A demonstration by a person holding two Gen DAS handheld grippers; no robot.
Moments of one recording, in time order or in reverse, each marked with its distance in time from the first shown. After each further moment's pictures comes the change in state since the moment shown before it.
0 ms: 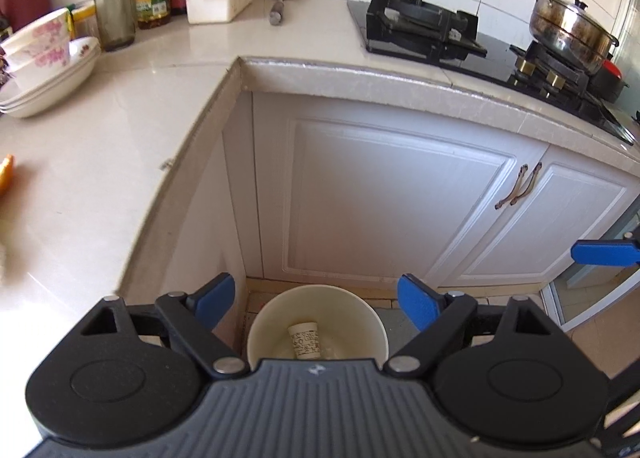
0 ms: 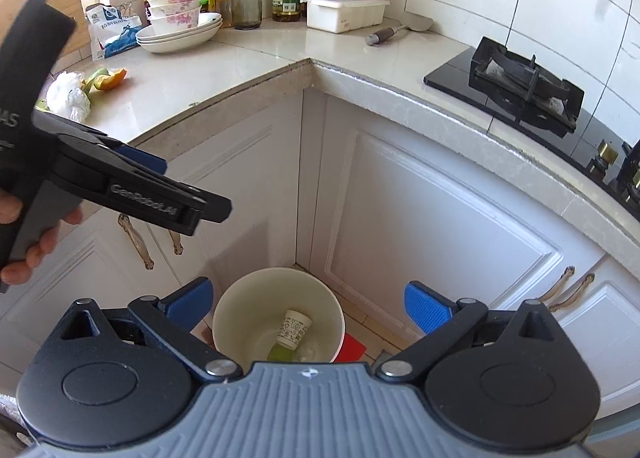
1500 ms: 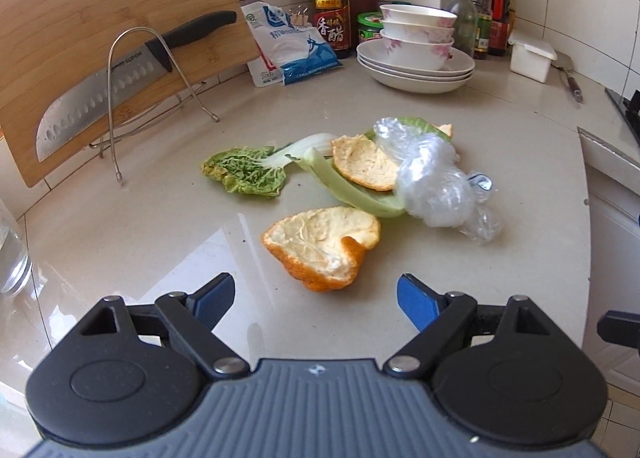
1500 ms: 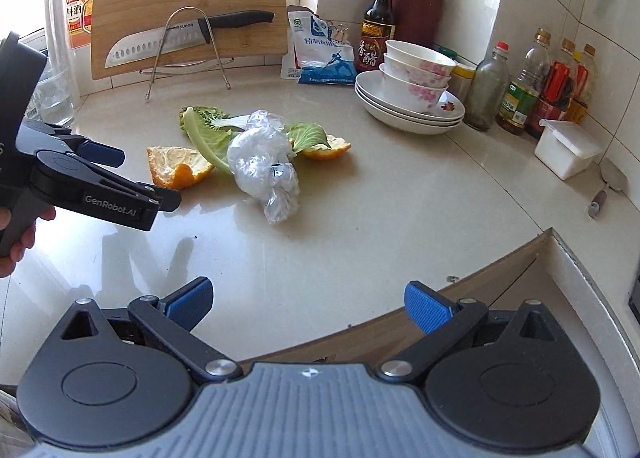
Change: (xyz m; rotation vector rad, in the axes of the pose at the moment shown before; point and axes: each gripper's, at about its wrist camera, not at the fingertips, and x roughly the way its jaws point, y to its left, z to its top) left arm -0.097 0.227 -0.074 -0.371 -0.079 0.533; right arm 0.053 0.194 0.125 -0.406 -0.092 0.321
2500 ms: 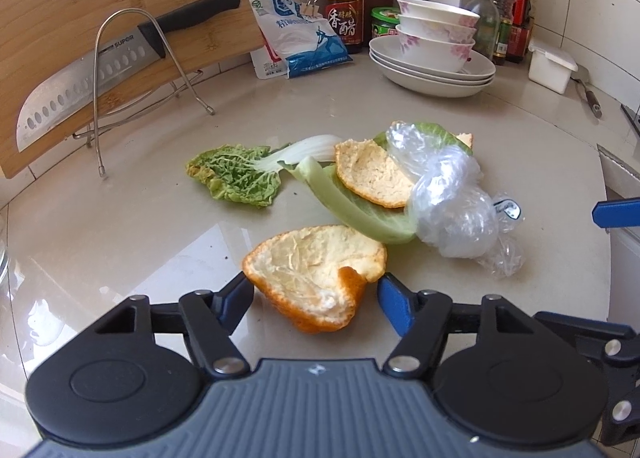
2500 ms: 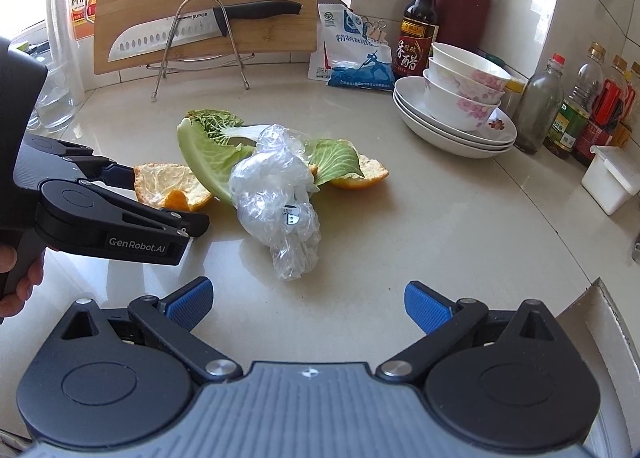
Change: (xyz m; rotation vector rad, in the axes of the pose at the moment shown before) left arm 0.027 -0.004 0.013 -0.054 0.012 0.002; right arm 0.060 0.004 0.038 -0.060 0.012 0.070
